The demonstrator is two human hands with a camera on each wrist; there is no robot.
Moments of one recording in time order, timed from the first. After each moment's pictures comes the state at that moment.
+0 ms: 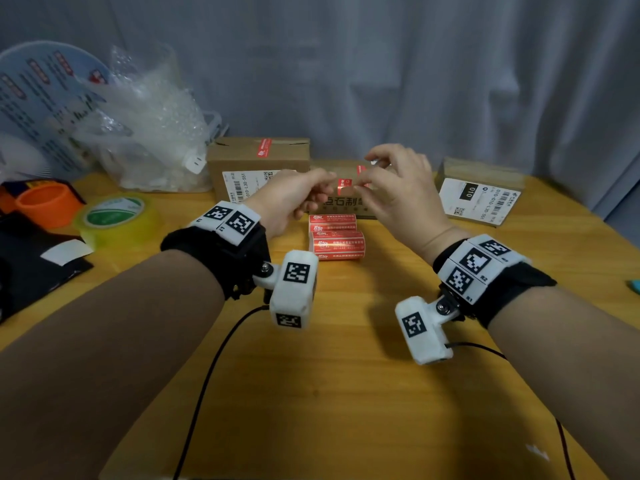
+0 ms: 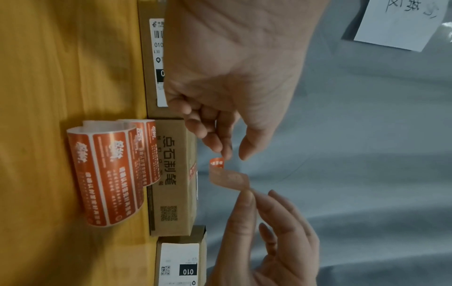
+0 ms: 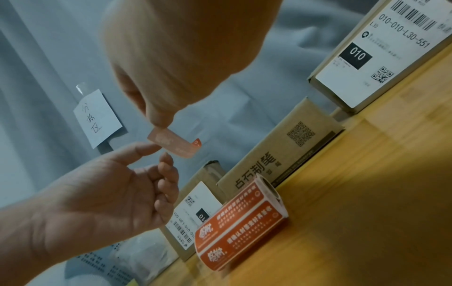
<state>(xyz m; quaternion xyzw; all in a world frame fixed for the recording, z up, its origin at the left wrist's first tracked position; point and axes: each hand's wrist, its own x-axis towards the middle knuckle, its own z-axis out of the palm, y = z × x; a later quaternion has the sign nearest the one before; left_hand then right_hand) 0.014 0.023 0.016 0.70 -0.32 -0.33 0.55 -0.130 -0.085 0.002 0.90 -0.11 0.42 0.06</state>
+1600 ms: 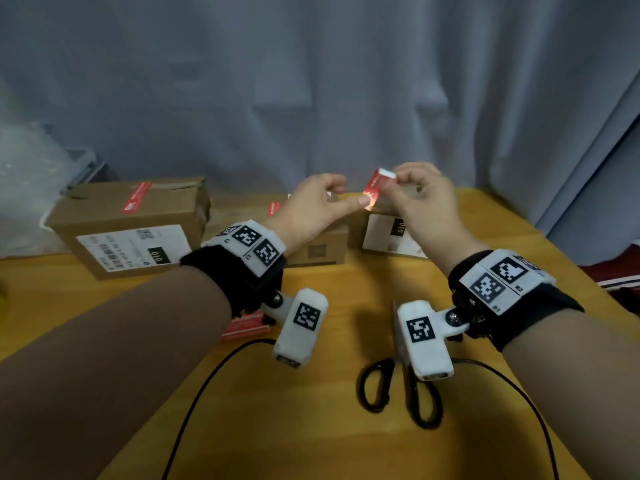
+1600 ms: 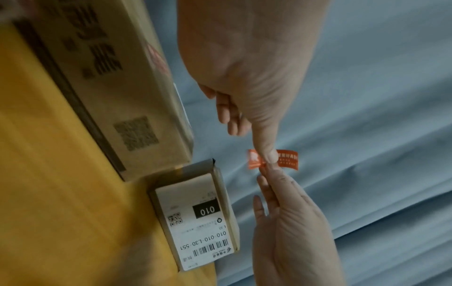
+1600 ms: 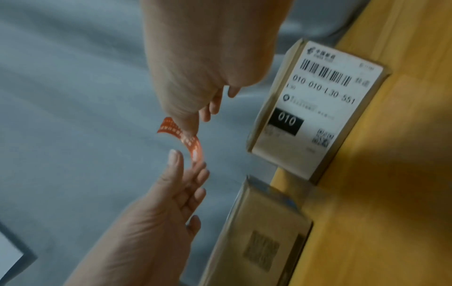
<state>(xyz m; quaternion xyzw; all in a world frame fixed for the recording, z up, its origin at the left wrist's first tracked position) -0.041 -0.161 0.012 0.69 -0.52 -0.22 0.45 -0.185 -0.247 0.010 0.75 -0.34 0.47 -0.32</state>
